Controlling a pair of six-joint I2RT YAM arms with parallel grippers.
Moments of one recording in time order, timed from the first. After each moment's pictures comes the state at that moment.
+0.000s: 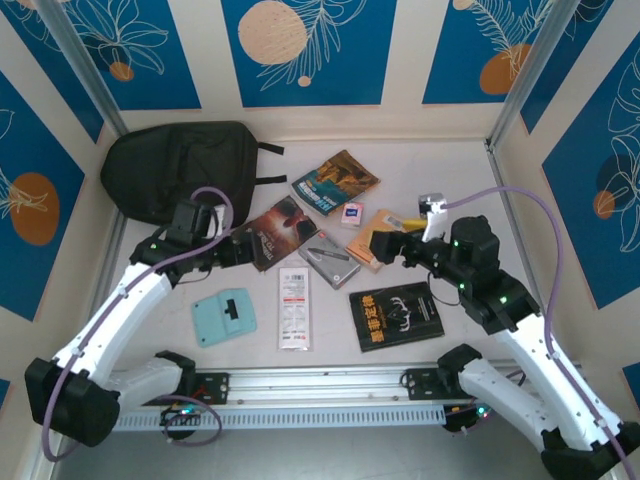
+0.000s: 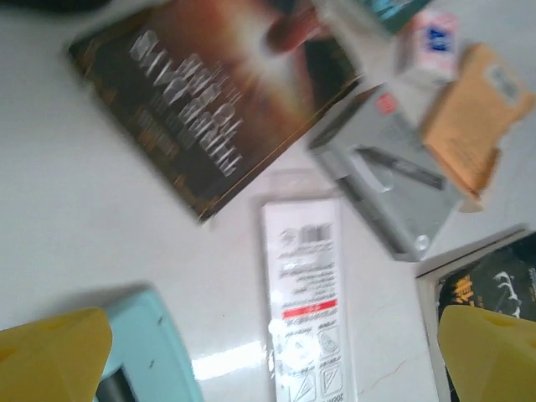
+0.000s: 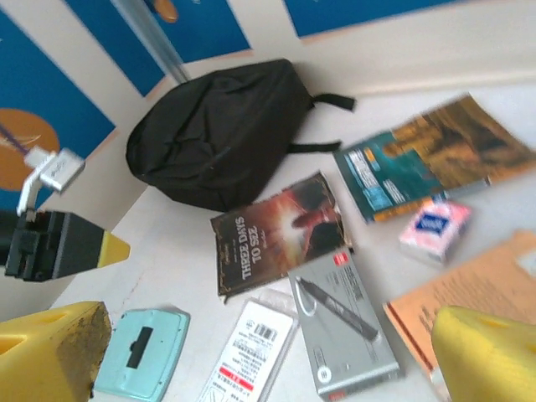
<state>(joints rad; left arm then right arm) -0.32 1.08 0.93 -0.79 0.20 -0.52 0.47 0.72 0.87 -0.51 -0.21 0.44</state>
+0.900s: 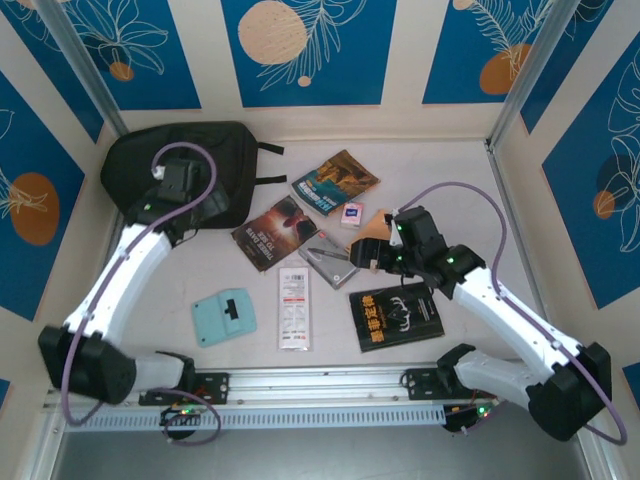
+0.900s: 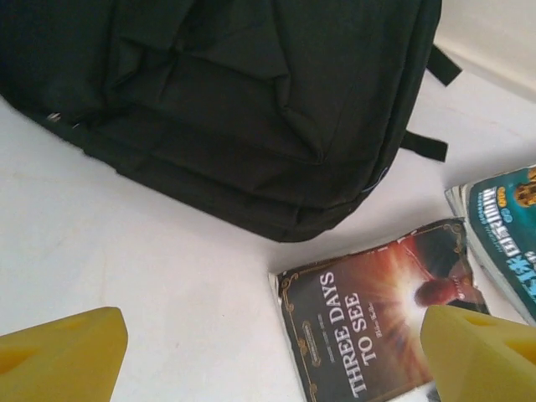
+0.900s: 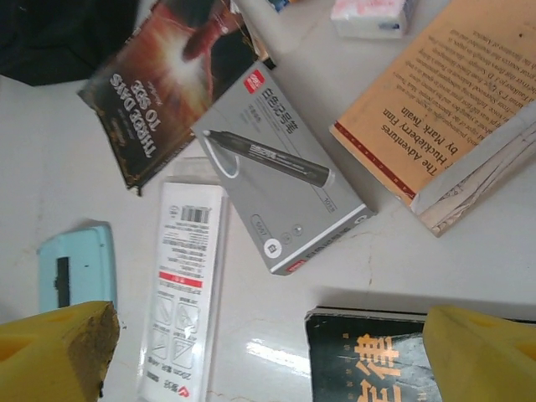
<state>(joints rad) -0.24 1.34 1.28 -0.78 -0.30 -0.57 0.55 1.06 0.86 -0.63 -0.15 0.60</state>
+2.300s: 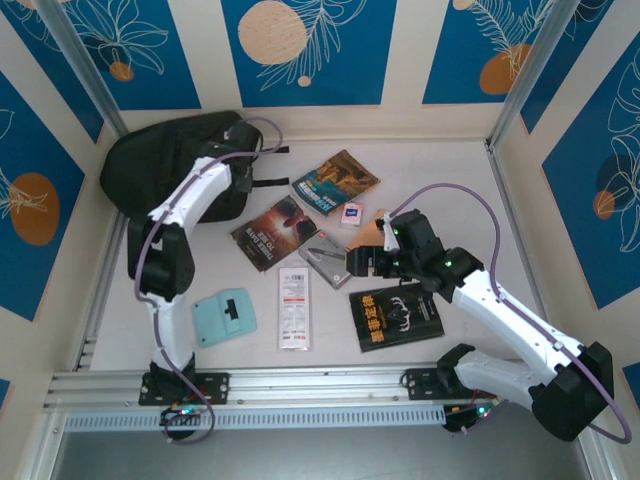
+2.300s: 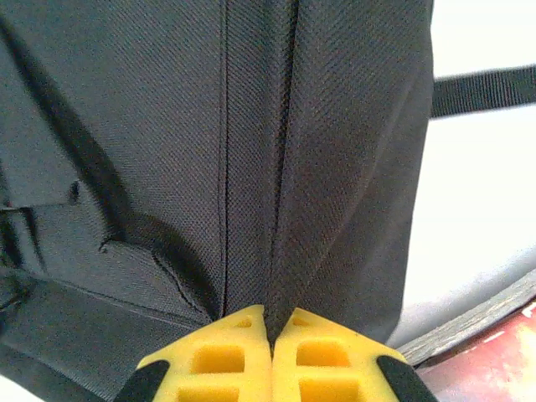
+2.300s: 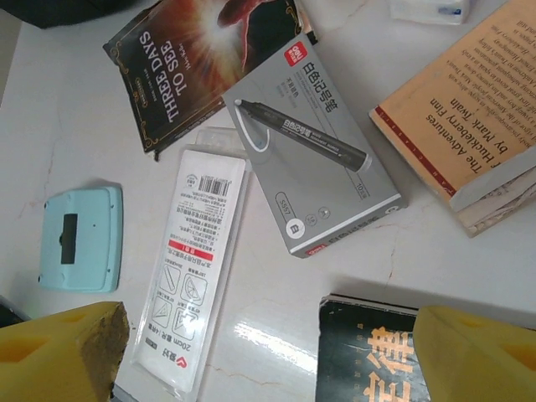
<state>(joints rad) -0.32 1.98 1.84 -0.95 -0.51 -0.18 0.59 1.04 0.85 -0.64 -0.18 0.53</state>
